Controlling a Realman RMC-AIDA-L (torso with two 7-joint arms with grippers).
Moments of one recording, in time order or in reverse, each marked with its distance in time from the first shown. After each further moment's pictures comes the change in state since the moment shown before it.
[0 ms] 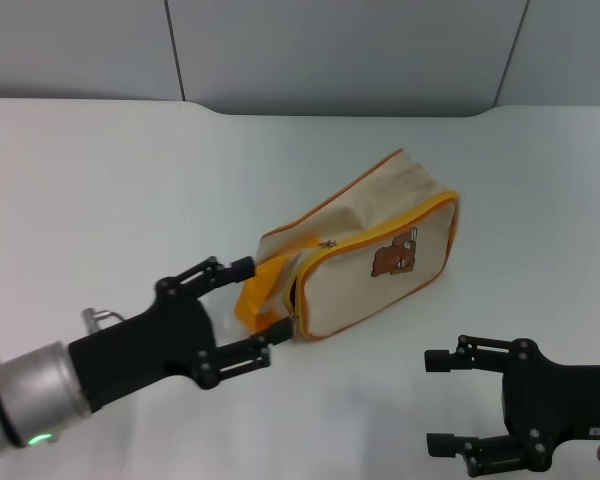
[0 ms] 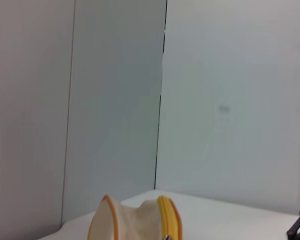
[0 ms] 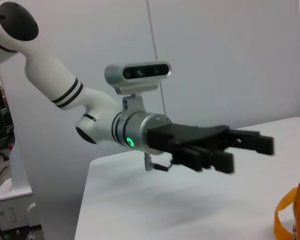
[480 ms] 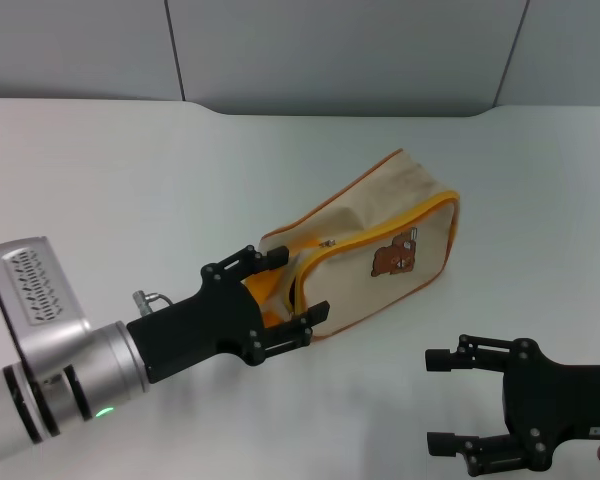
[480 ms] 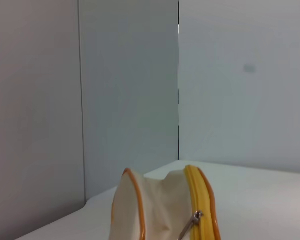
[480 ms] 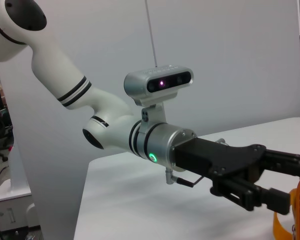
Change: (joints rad) left arm -0.094 -0.002 -0.051 -0.159 -0.001 -0.245 0.161; right arm -0.001 0.000 0.003 0.000 0.000 0.000 0.000
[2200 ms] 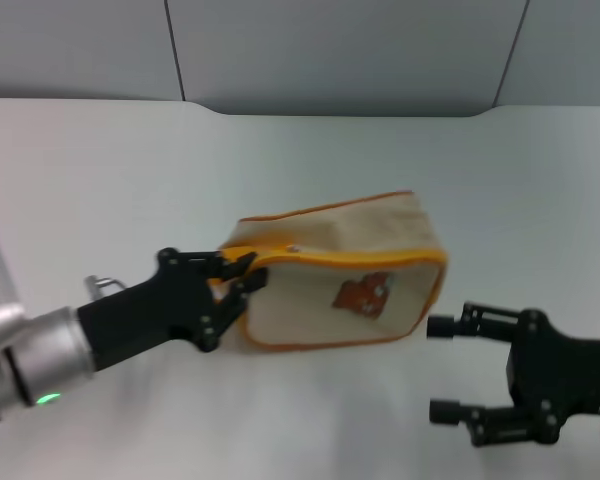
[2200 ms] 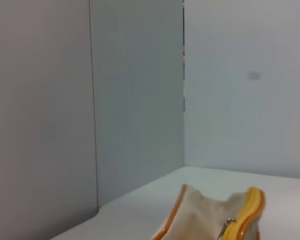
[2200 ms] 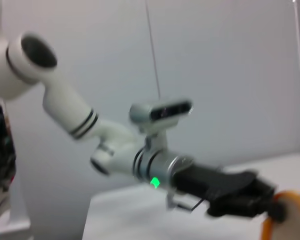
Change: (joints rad) left arm 0.025 0.014 -0.121 0.157 0.147 0.129 -0.114; right arm 0.008 -0.001 0.028 -0.001 0.070 -0.074 0.009
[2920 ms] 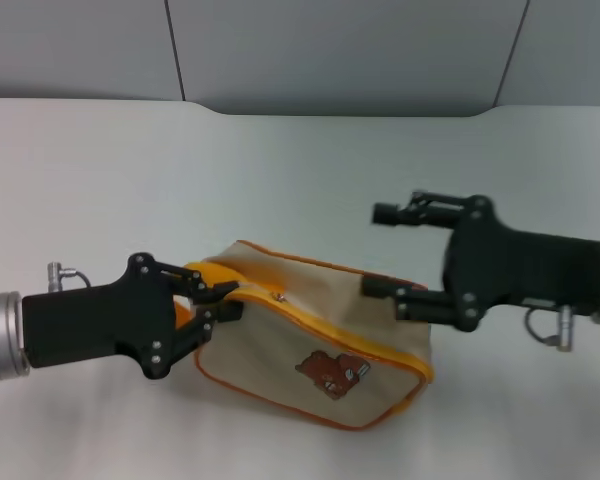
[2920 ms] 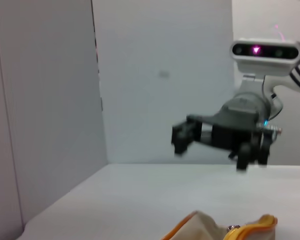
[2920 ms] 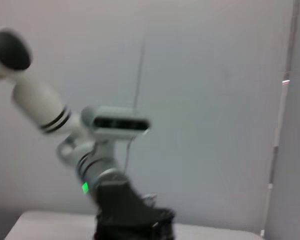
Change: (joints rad) left arm -0.021 0.054 0.138 0.209 0.070 0.261 -0.135; right arm 0.117 0.044 -0.060 -0.022 0.192 0.132 -0.182
